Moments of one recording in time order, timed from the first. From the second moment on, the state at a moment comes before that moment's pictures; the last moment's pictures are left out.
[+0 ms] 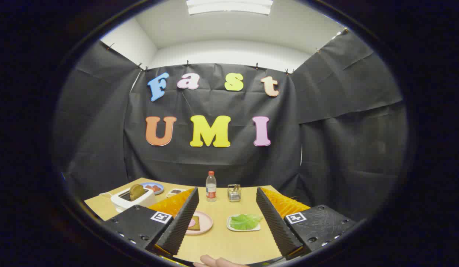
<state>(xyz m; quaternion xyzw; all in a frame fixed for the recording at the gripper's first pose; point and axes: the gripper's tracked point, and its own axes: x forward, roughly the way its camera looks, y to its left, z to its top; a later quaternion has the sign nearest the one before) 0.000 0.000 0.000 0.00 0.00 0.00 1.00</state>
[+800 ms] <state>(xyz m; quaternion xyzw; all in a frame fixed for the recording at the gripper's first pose) 0.049 -0.024 -0.052 -0.02 0.05 -0.01 1.00</state>
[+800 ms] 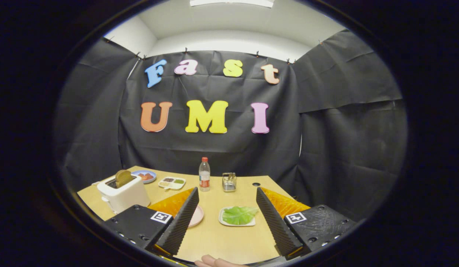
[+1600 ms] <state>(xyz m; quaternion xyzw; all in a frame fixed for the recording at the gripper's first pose) 0.253 -0.125 -0.190 -0.03 0.15 -0.03 0.99</state>
